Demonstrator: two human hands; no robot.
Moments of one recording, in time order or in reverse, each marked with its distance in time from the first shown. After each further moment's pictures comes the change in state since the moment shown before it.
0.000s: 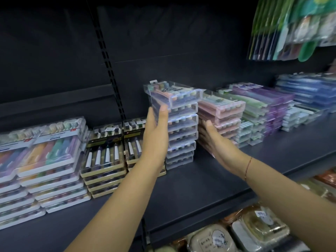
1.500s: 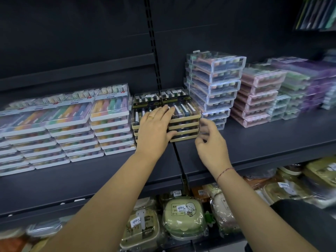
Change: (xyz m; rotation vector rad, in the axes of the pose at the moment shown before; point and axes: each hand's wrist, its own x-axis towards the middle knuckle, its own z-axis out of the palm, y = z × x) left_hand -0.032 -0.069 -0.118 1.360 0.054 0.562; right_hand -0.072 0.016 0.143 -0.373 0.357 -0.096
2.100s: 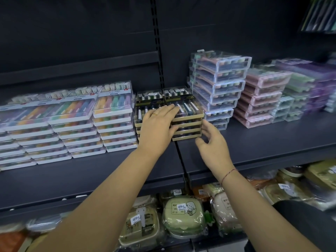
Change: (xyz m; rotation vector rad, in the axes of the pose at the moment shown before) left_hand 0.000 -0.002 -0.003 -0.106 0.061 0.042; right_hand 0.000 0.004 0.003 0.053 -0.064 -0.006
